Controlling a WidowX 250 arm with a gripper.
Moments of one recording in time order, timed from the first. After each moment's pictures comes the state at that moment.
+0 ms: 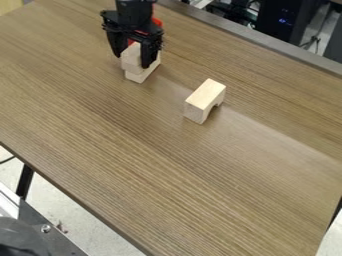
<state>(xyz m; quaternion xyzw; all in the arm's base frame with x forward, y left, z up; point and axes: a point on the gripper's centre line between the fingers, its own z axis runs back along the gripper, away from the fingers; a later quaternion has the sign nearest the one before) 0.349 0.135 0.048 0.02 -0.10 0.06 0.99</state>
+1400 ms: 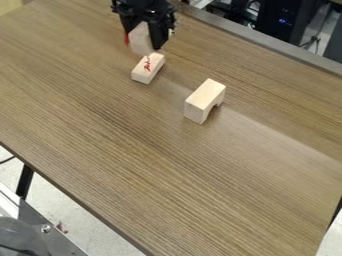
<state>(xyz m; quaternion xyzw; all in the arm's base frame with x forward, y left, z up) 0.338 0.109 0.094 -0.02 -0.15 0.04 0.99</state>
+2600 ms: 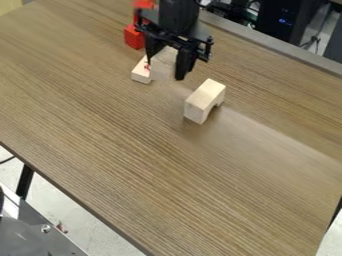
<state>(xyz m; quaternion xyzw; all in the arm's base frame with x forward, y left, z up) 0.305 0.032 0.100 0.03 -0.08 0.03 1.00</state>
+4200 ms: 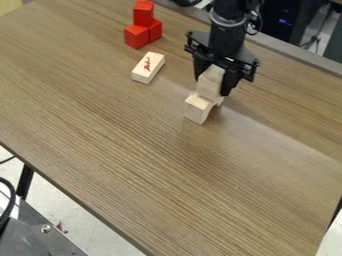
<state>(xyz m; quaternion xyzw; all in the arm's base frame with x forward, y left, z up) 0.355 -0.007 0.062 0.03 -0.10 0.01 0.99</state>
